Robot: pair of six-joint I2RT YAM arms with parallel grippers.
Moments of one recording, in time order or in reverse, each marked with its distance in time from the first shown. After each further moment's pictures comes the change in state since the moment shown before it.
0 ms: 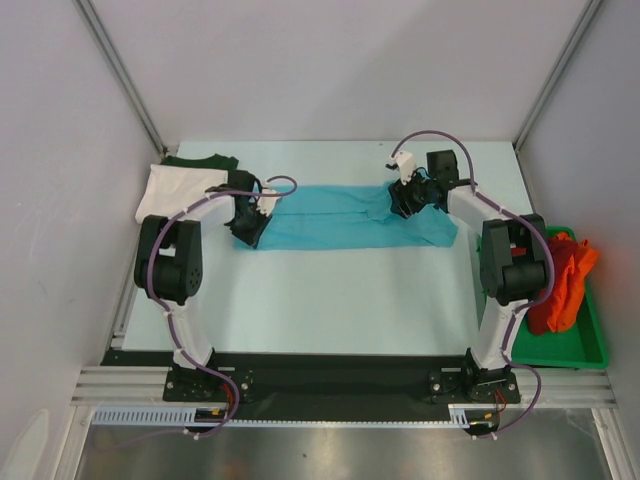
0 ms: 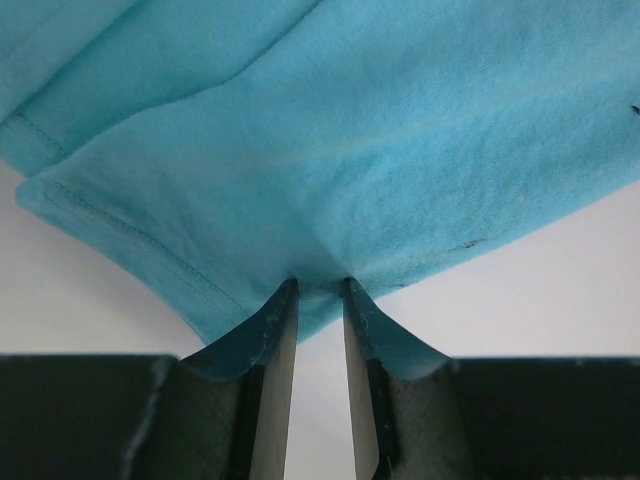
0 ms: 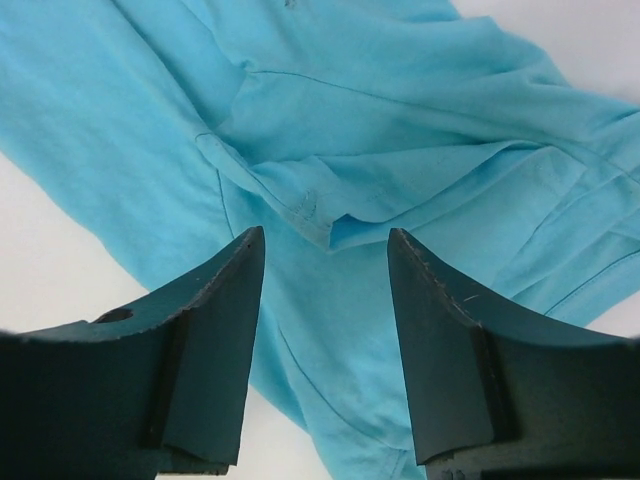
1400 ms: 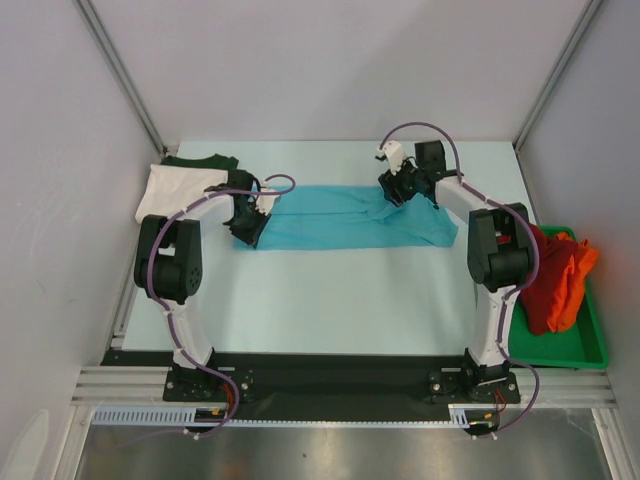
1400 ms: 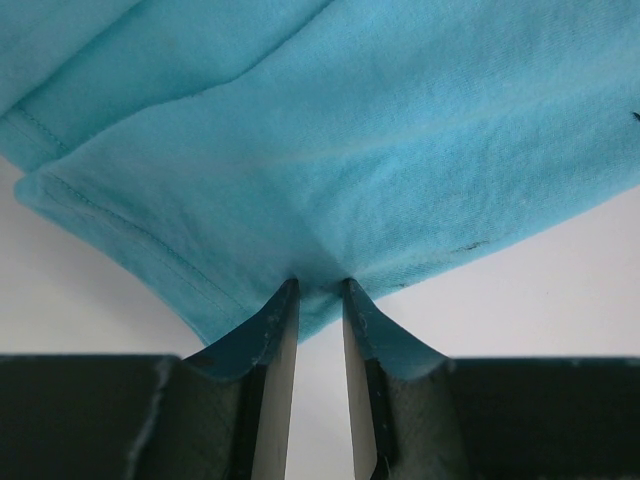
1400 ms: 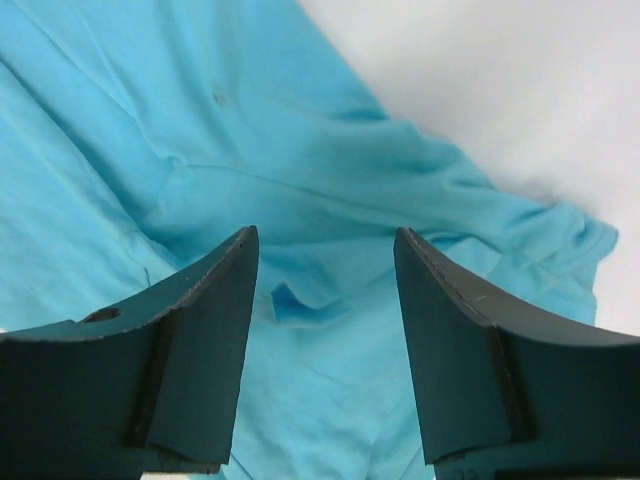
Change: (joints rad) left arm 0.010 0.007 0.009 -0.007 0.010 -0.018; right arm 0.045 0.154 0.184 0.041 0.089 -0.049
